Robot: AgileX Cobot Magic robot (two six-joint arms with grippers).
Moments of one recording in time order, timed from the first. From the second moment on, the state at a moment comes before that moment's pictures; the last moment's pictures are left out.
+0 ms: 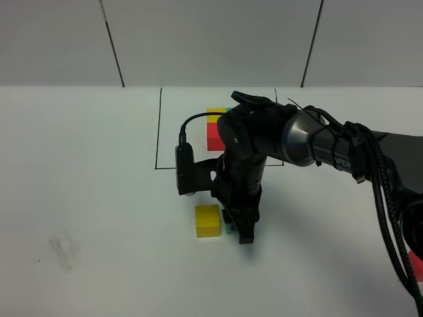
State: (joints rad) left arm 0.11 -0.01 -0.51 0.11 1.05 -0.23; right arm 0.71 2.19 -1.60 -0.02 0.96 -0.94
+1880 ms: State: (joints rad) left arm 0.11 -0.01 -0.51 0.11 1.05 -0.23; right arm 0.71 2.23 -1.63 0.05 0.93 -0.92
